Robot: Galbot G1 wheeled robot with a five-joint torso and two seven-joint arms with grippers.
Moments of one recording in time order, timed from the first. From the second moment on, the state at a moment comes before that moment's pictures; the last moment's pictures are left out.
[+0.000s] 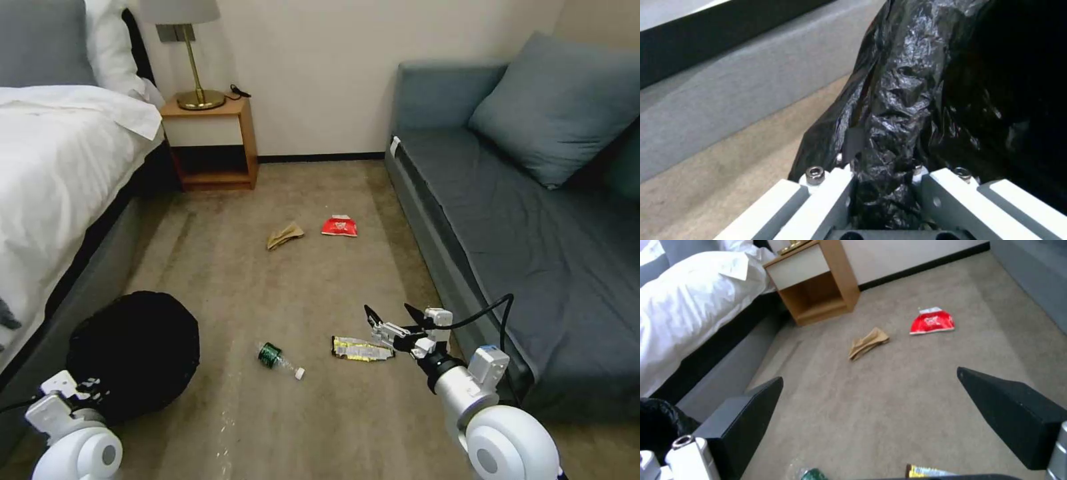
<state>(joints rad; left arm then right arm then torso) 1.60 -1.32 -0.89 -1.96 -0.70 0.34 -0.62 -1.54 1.23 0.38 2.24 0.59 -0.36 0.09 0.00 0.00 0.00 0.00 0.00</state>
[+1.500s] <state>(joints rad) 1.64 -1.28 -0.92 -1.95 -0.67 0.30 -0.53 -0.75 1.15 -0.37 1.54 0.68 -0.53 -0.02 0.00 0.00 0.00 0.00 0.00</state>
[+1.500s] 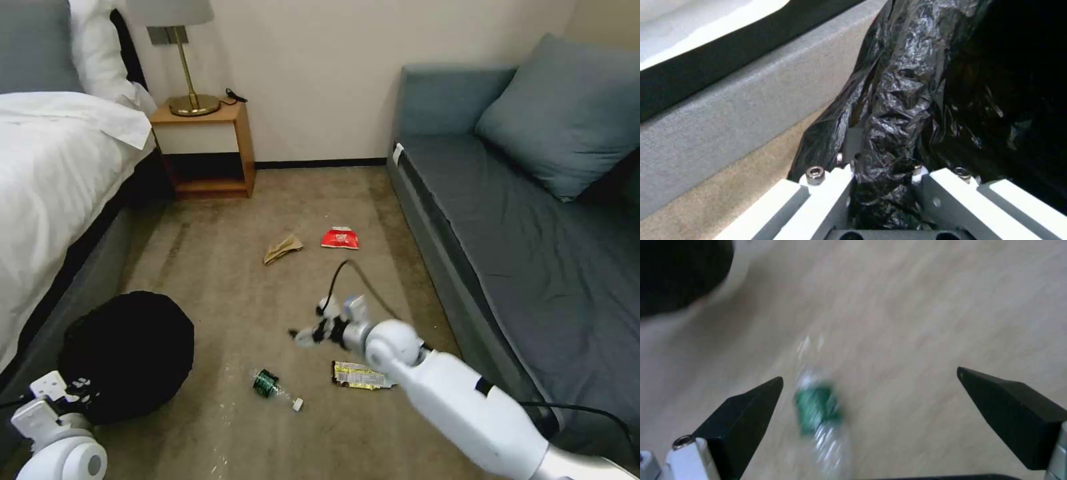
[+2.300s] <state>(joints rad) 1.59 -1.31 -0.92 -2.02 -0.72 0.34 -0.61 -0.70 1.38 -0.60 1.38 0.61 -0.54 -0.04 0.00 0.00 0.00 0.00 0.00</state>
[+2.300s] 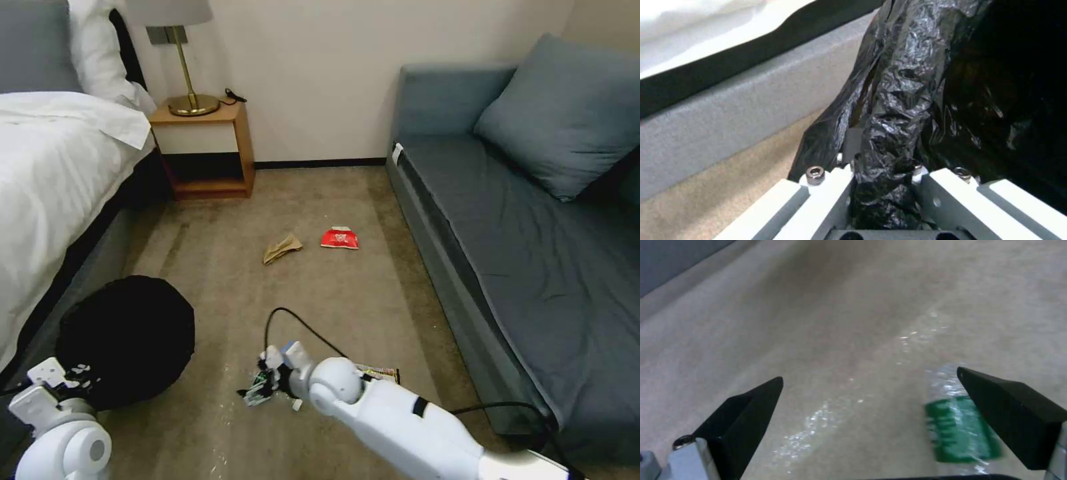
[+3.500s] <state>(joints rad) 1.61 -1.33 -0.92 -2.13 -0.79 0.37 -0.63 -0.65 1.45 -0.64 1.08 0.44 -0.46 -0.08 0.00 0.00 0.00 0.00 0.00</state>
